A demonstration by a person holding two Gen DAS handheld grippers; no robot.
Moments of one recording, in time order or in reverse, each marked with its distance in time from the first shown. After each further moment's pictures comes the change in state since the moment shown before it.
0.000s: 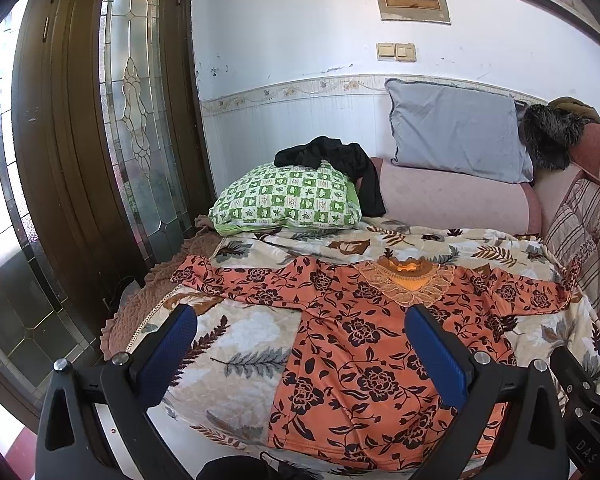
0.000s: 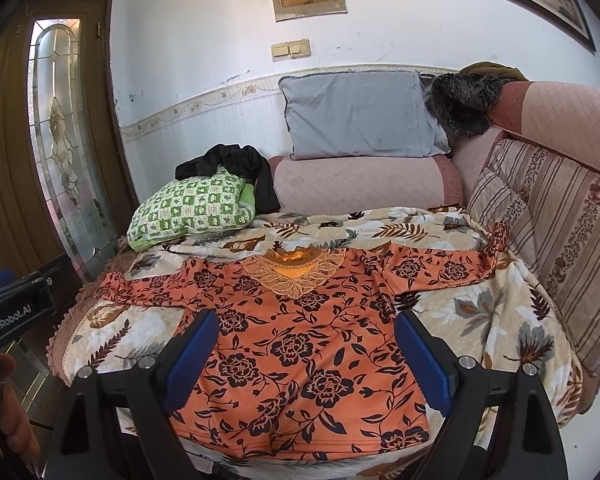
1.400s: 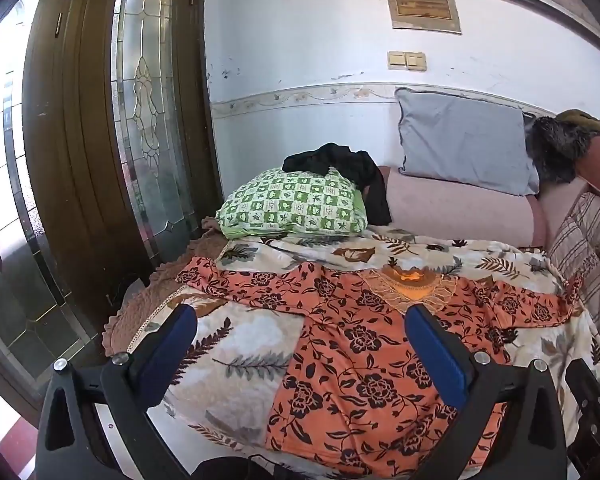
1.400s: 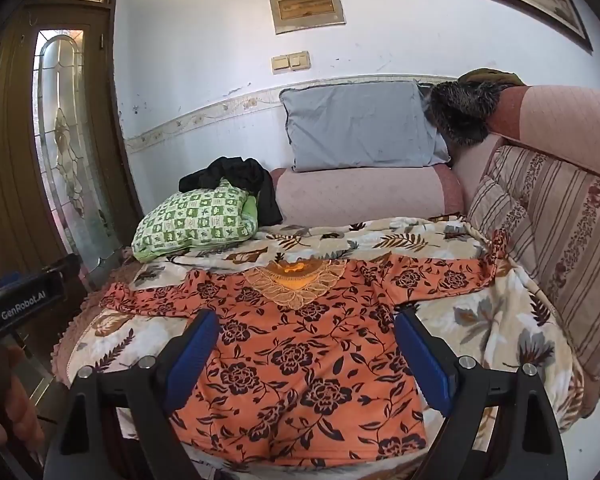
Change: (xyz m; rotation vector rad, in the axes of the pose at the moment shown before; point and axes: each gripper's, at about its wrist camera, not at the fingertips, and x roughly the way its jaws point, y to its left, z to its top) left arm -0.012 0.001 0.008 -0.038 -0.018 0.022; right arm -0.014 -0.009 0.002 0.000 -0.054 0.018
